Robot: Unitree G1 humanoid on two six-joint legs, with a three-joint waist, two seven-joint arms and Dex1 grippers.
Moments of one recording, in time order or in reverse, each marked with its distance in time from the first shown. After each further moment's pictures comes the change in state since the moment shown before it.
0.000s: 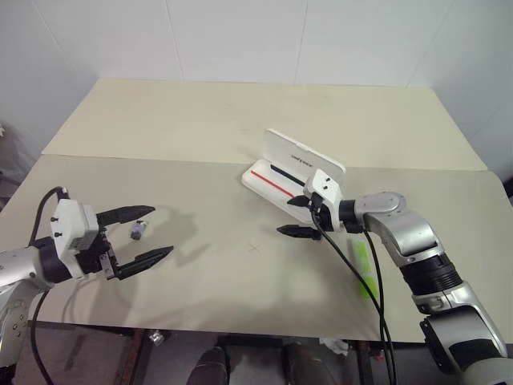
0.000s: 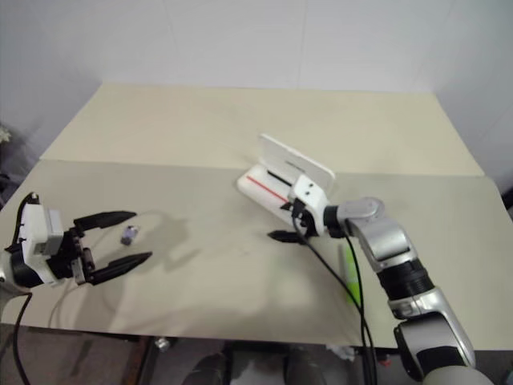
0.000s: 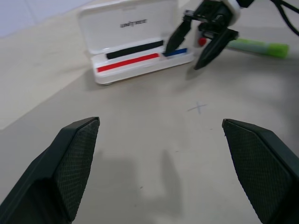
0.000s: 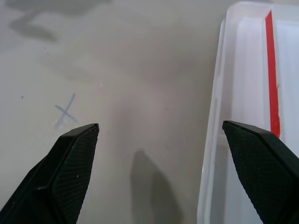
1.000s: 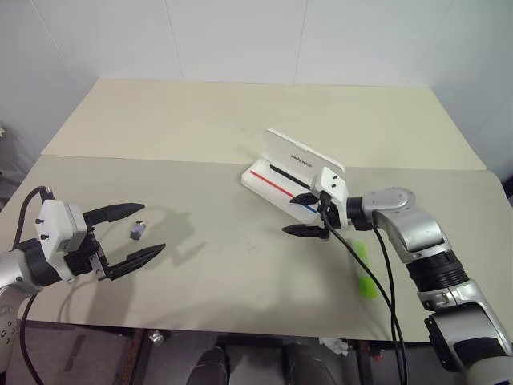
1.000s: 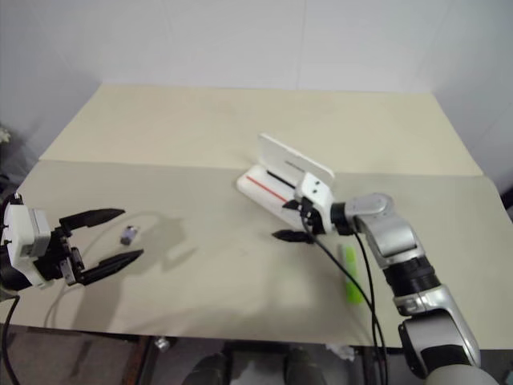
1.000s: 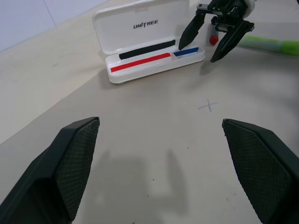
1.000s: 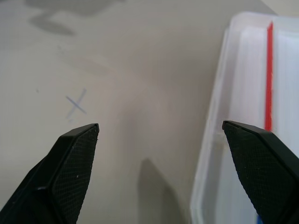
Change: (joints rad) left arm 0.030 0.000 0.049 -0.035 0.000 -0.001 0.017; right arm -0.013 -0.036 -0.020 0.057 -0.020 -0.084 0.079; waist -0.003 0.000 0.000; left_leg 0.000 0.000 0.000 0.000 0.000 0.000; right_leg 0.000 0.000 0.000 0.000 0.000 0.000
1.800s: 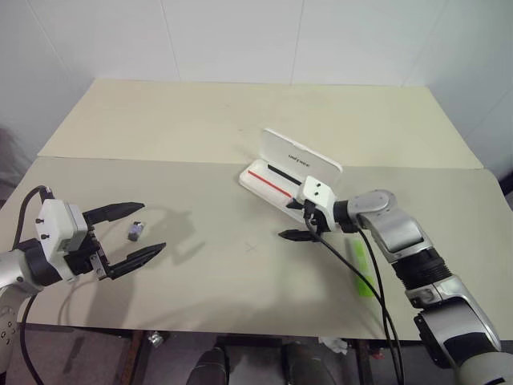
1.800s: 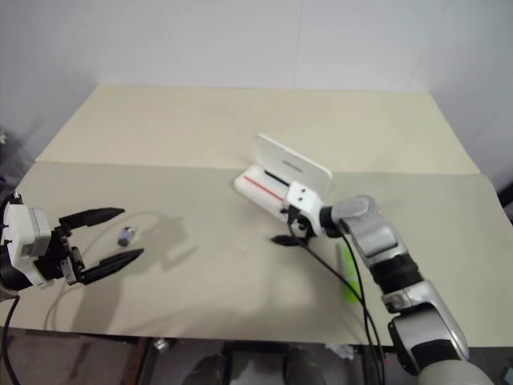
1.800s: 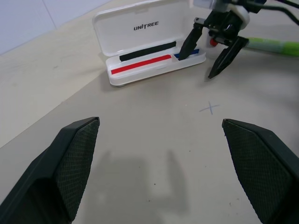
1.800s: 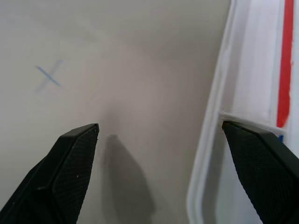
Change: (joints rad) left arm 0.007 0.000 0.002 -0.008 -0.003 0.003 0.016; right arm -0.039 0.070 0.085 0.072 -0.122 -0.013 -0.038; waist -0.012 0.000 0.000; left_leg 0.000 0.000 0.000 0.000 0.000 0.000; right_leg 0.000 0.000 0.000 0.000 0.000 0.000
